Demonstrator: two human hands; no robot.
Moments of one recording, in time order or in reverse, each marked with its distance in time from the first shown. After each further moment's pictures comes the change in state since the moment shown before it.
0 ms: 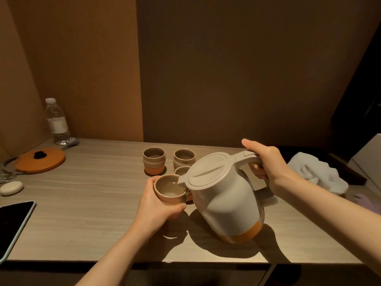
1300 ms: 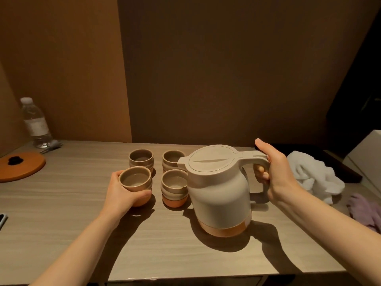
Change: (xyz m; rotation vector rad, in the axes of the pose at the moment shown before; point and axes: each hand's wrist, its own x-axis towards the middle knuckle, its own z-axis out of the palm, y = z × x) left_hand 0.076 -0.049 -0.026 0.079 0.162 -0.145; right_hand 0.015 0.021 -0.020 0.269 0.203 0.087
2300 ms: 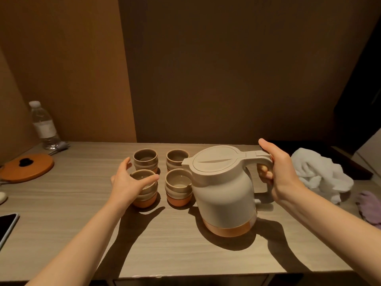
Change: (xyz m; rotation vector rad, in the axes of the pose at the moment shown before) left_hand 0.007 0.038 -0.001 0.120 -0.011 -0.065; right_hand 0.006 0.006 -0.006 0.030 -0.026 -0.011
